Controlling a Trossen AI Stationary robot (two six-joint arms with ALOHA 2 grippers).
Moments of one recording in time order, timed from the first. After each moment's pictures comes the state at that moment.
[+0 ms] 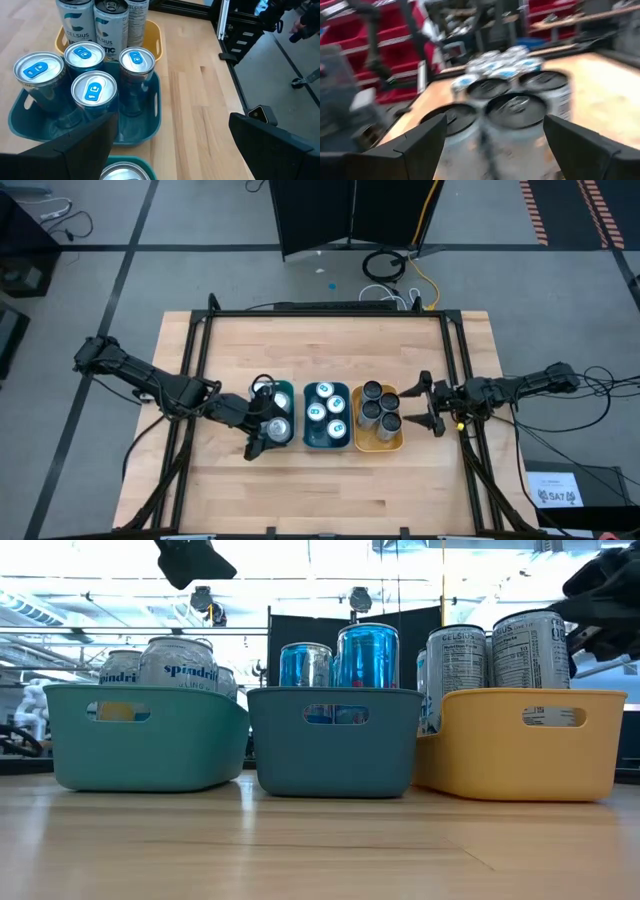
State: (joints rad) left arm -0.37 1.16 0.88 -0.27 -0.13 -0.33; right arm 0.24 0.11 0.02 0.04 0.16 0.24
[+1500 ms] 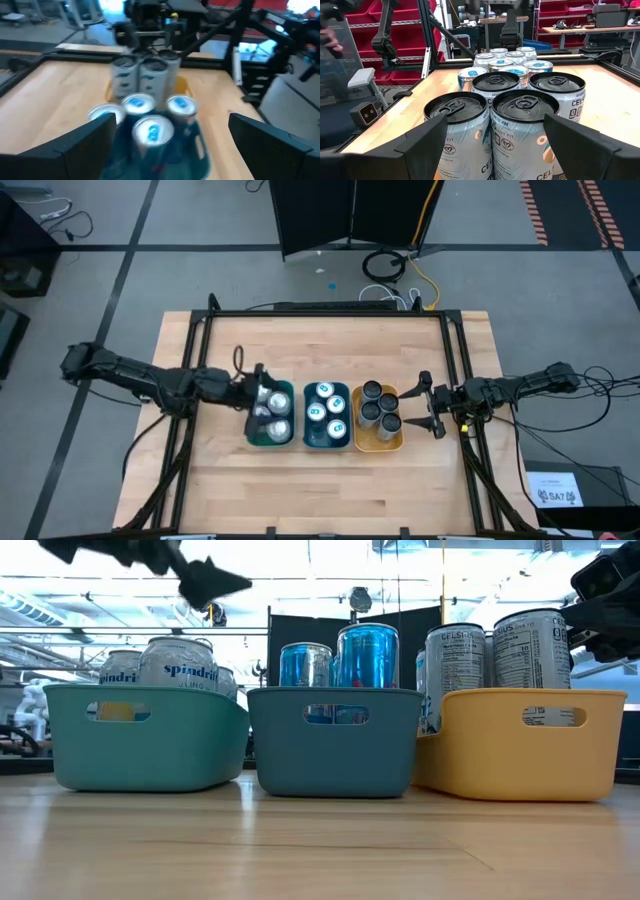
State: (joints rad) left arm -0.18 0.98 0.58 0.17 -0.06 -0.10; right arm 0.24 0.11 0.02 0.03 0.10 0.09
